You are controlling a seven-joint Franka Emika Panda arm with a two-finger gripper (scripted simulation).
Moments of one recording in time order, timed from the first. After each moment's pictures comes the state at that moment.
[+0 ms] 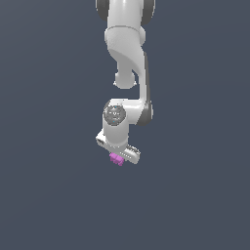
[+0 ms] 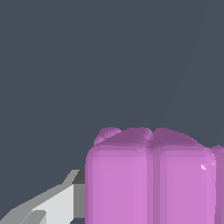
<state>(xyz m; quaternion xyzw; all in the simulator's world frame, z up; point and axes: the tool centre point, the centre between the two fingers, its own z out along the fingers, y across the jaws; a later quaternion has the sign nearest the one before) 0.037 -0.031 0.040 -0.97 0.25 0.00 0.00</state>
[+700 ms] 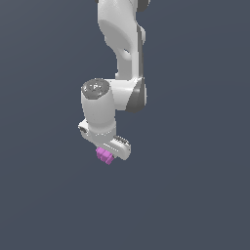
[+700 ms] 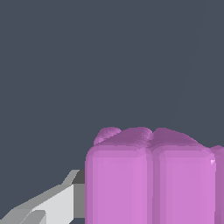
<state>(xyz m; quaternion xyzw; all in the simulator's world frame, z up) 0.065 -0.074 0.137 -0.96 0.26 -0.05 0.01</state>
